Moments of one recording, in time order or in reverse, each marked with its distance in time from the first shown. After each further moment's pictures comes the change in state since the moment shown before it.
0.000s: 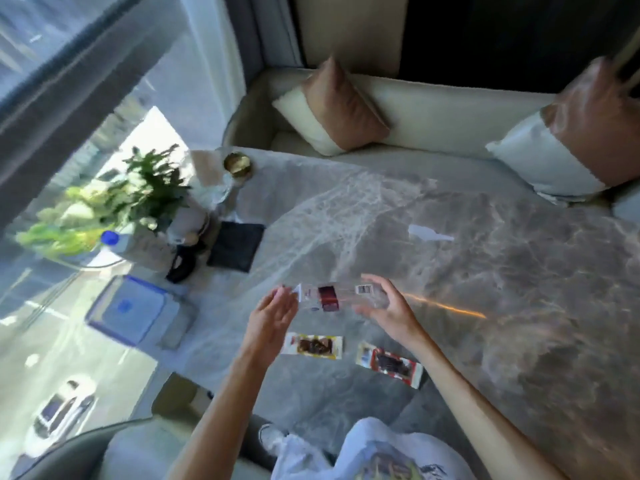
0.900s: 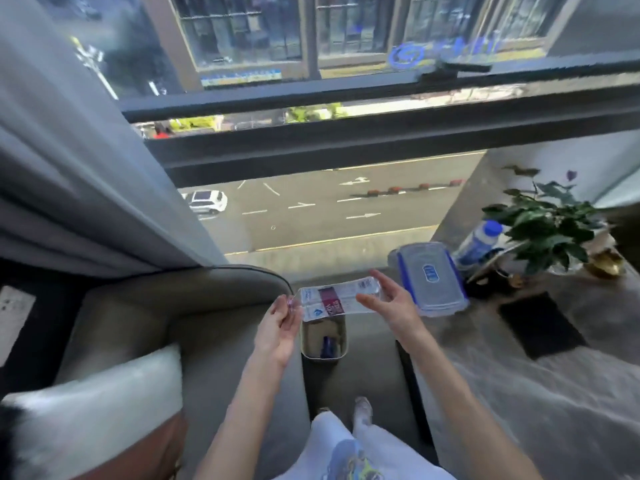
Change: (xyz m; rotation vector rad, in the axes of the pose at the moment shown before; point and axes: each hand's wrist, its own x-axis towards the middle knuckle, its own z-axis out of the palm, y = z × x) left_hand -0.211 0.113 -0.481 -1.060 0.677 0.383; right_hand -0.055 -0.152 0.577 -0.225 -0.912 -0.091
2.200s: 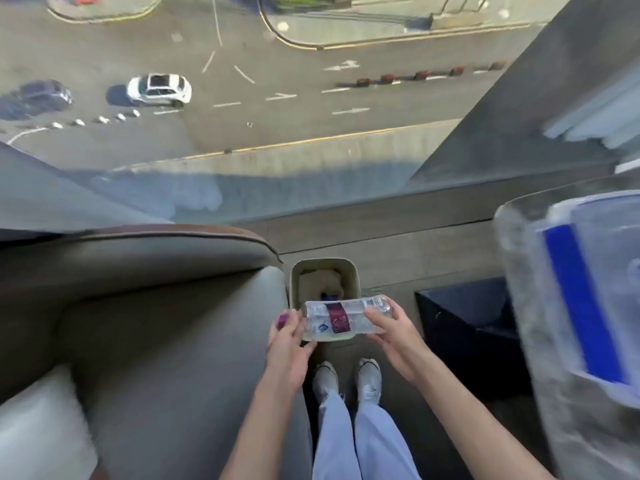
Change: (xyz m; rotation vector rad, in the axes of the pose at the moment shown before) left_hand 0.368 -0.116 -0.111 0.137 0.246 -0.271; right_hand 0.227 0.303 0.059 0.347 0.134 0.700
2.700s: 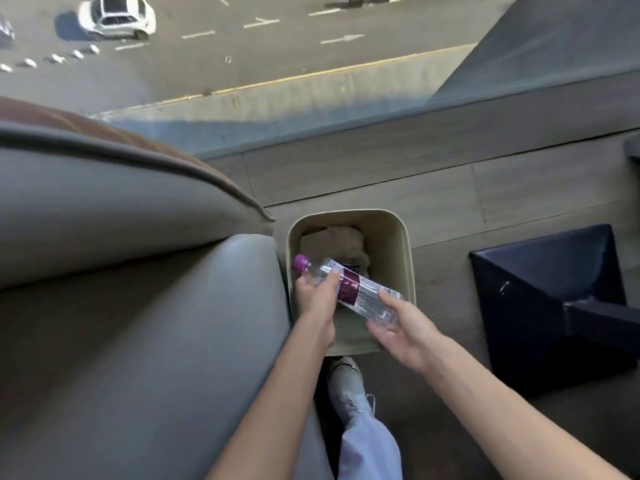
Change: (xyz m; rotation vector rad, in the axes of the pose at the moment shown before) left_hand 0.320 -0.071 -0.026 0.363 0.164 -0.010; right_hand 0.270 0.151 0.013 0.401 0.248 0.380
